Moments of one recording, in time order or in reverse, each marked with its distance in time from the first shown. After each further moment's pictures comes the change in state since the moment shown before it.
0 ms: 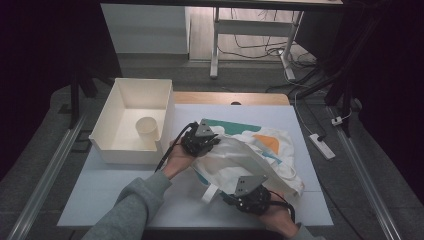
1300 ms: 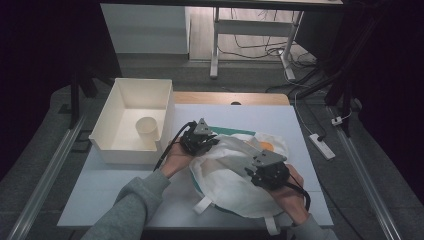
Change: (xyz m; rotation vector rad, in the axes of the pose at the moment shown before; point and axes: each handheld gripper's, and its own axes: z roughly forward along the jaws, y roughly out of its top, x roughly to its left) left arm 0.006 -0.003 0.003 0.024 -0.044 -0.030; right arm -0.058 -0.003 -0.034 0.049 -0.498 0.145
